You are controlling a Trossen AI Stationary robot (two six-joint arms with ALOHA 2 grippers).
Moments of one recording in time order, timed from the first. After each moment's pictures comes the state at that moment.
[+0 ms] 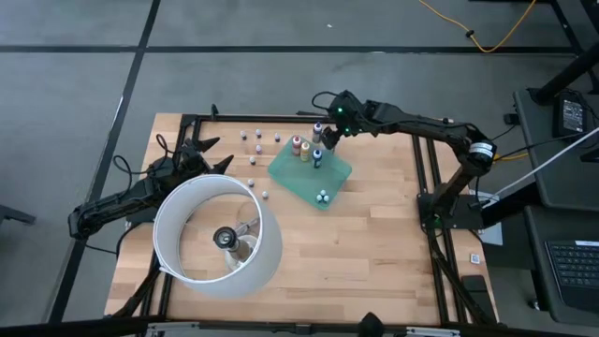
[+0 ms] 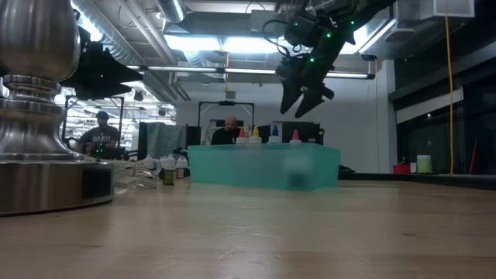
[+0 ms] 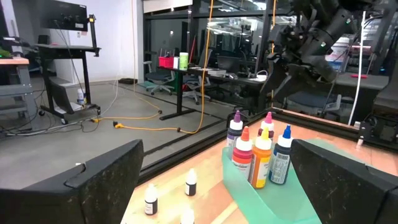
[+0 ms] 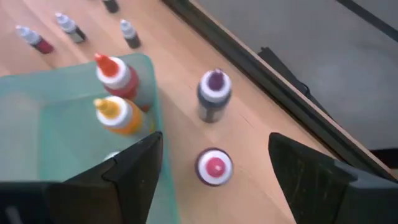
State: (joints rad) left arm 0.43 0.00 0.01 0.06 -0.29 -0.07; right arm -0.50 1.68 1.35 -0.59 0.14 0.23
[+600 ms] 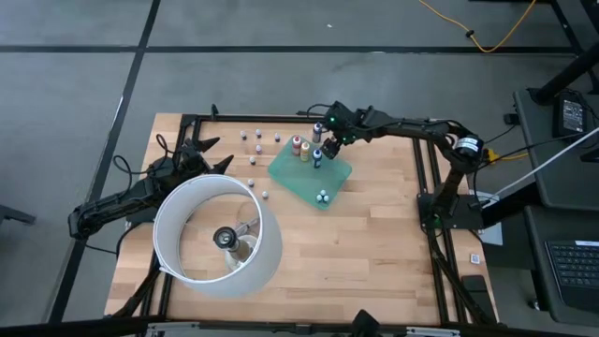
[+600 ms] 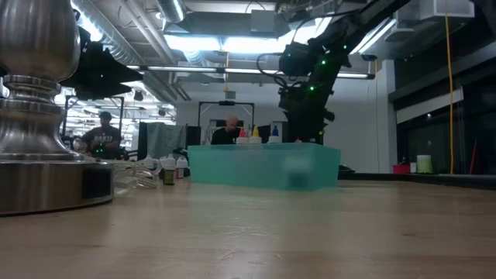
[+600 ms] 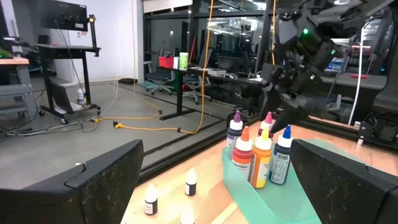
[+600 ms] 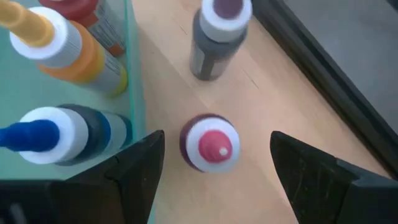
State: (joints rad) left arm 0.43 0.00 0.01 0.06 -0.29 -0.07; right arm -0.52 1.79 1.28 -0.56 0.14 0.13
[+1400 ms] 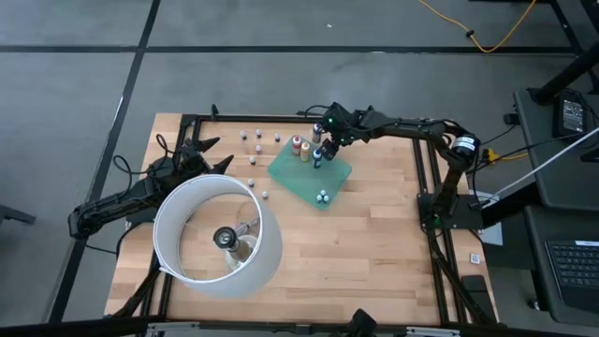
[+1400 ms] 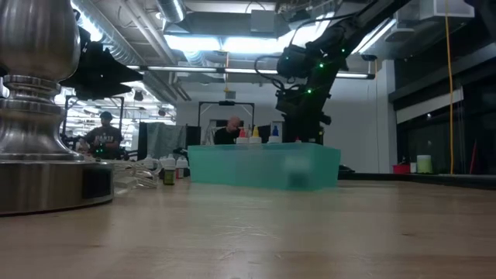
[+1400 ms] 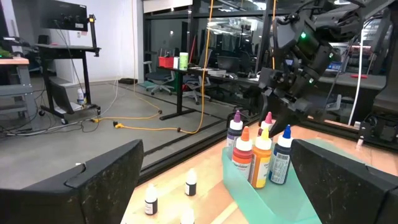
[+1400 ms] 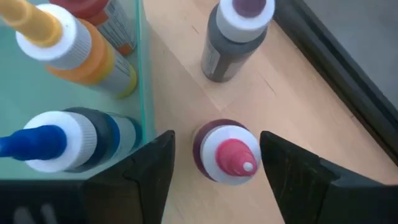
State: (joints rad) left arm 0.43 0.00 0.01 0.06 -0.29 -0.07; right arm -0.52 1.82 1.28 -0.54 0.11 0.13
